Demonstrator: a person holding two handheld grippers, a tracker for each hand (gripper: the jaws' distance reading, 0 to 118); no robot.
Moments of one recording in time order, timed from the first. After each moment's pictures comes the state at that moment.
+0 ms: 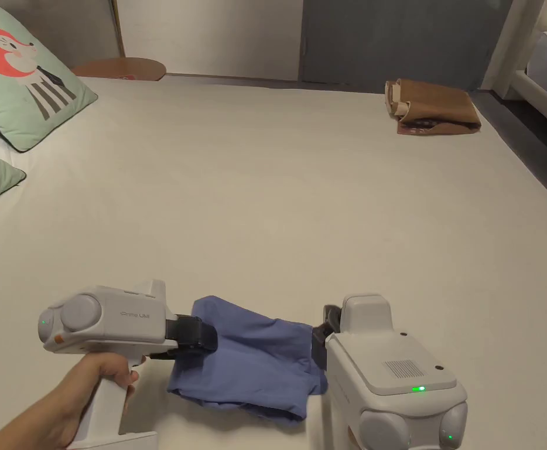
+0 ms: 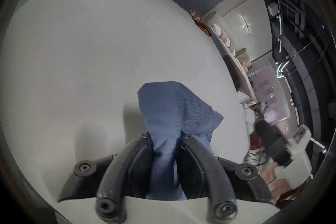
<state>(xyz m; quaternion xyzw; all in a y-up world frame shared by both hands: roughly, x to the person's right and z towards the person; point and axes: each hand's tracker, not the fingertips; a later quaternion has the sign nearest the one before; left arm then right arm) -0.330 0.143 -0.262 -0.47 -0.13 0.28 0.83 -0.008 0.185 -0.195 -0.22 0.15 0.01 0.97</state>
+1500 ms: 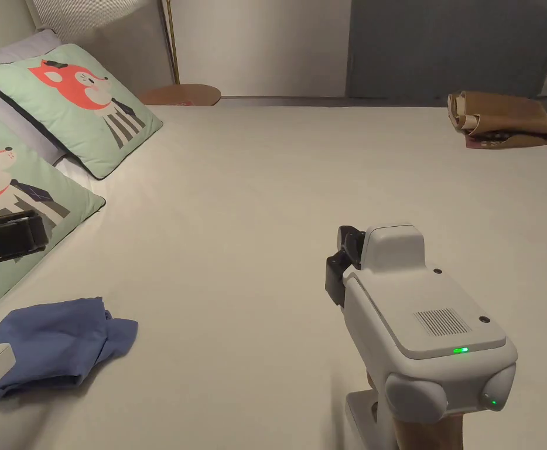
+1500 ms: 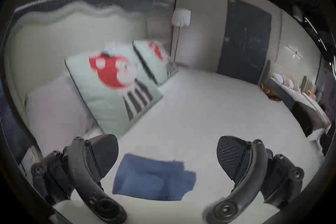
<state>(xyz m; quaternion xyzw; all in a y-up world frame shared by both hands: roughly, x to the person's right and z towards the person) -0.563 0.308 -0.201 -0.19 0.22 0.08 0.95 -0.103 0.264 -0.213 -0.07 0.18 -0.02 0.98</state>
